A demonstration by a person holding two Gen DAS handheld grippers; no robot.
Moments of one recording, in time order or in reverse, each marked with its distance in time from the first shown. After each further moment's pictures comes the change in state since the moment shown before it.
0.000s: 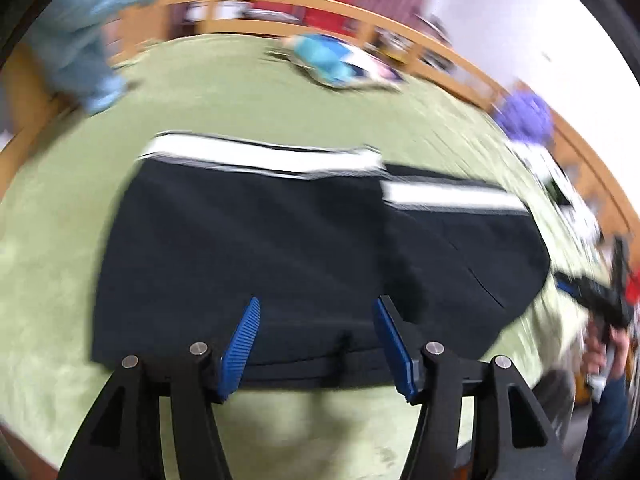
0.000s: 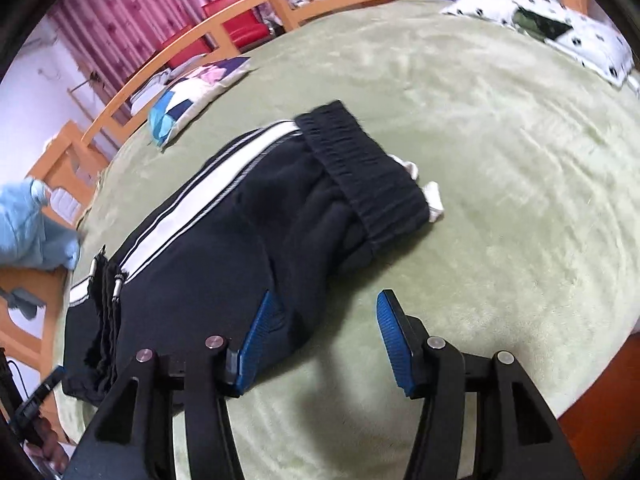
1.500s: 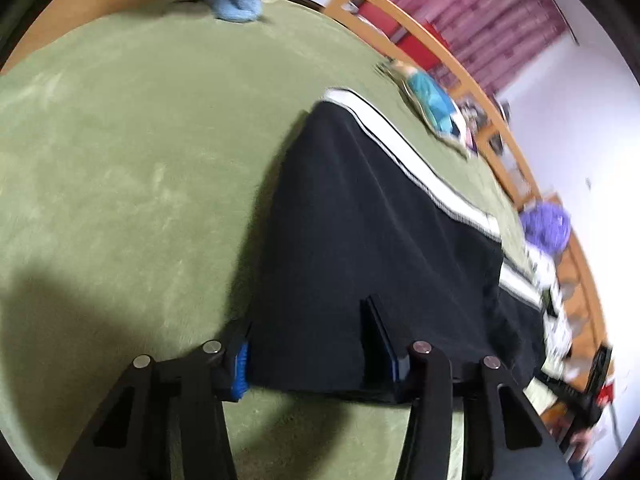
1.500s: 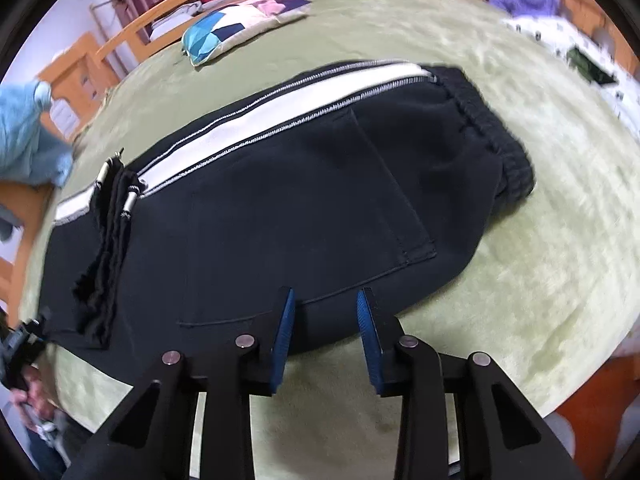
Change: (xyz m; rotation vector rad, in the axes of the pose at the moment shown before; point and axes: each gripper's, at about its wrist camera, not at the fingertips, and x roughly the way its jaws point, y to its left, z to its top) left arm 0.045 0.142 -0.031 -0.410 -0.052 -0.115; right arm 0.019 0.094 -0.041 -0.221 0.114 -0.104
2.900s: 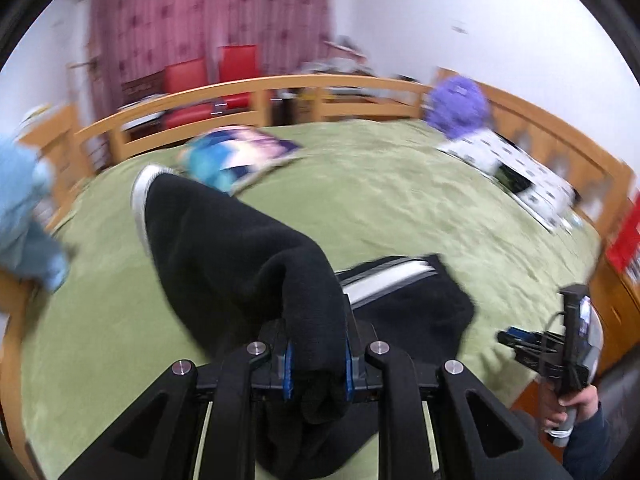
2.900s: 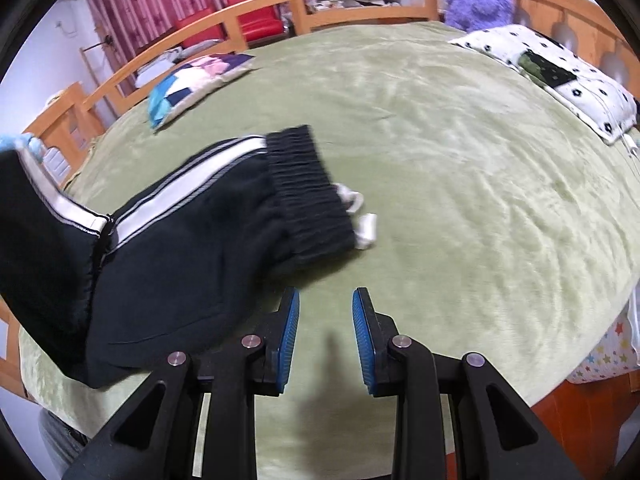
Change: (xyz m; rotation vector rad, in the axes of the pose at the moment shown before) left arm -0.022 -0.443 -0.043 0.819 -0.055 0.032; right arm -0.036 -0.155 0.022 0.084 -0.117 0.008
